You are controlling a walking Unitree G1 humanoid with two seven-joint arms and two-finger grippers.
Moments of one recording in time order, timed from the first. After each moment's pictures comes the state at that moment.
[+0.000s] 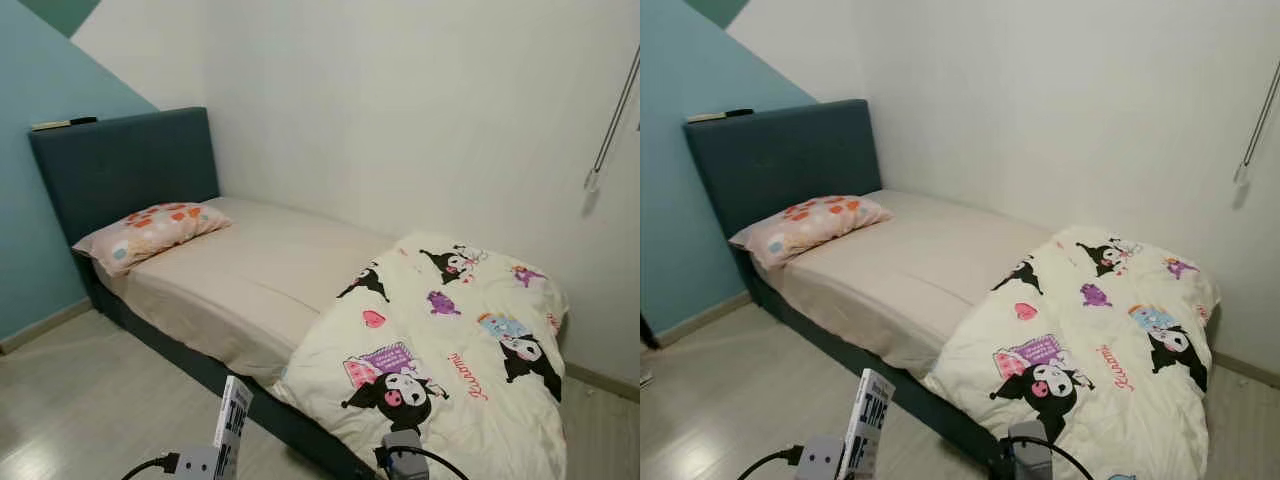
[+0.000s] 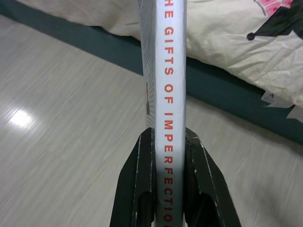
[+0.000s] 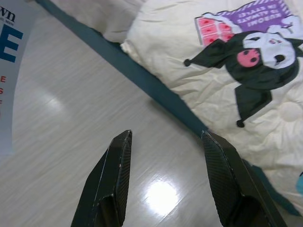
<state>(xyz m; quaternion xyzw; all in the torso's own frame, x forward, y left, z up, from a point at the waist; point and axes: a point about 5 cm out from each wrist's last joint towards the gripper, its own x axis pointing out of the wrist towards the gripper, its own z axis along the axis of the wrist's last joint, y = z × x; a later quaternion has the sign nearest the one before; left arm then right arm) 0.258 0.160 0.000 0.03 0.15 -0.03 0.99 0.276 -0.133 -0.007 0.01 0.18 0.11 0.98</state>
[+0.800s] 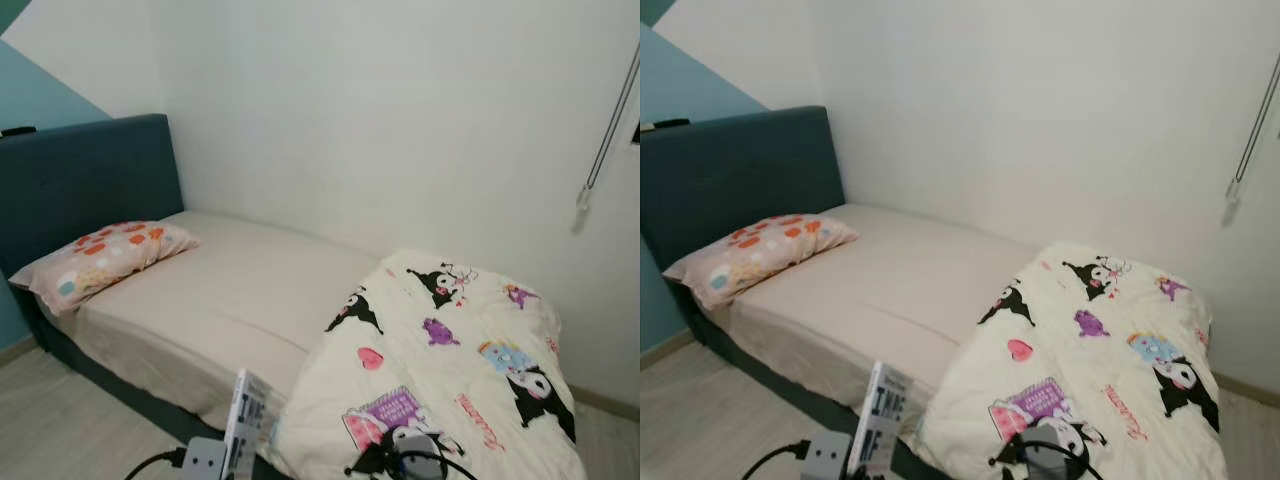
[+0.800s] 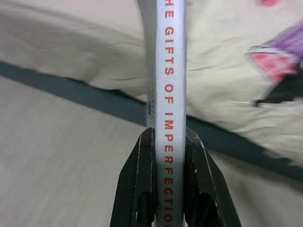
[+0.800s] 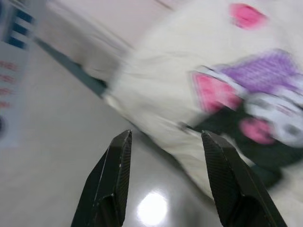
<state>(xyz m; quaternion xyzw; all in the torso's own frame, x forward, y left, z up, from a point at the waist) 0.257 0.163 0.002 0.02 0.14 -0.03 0.99 0.277 -0.124 -0.006 0.00 0.18 0.13 0.97</state>
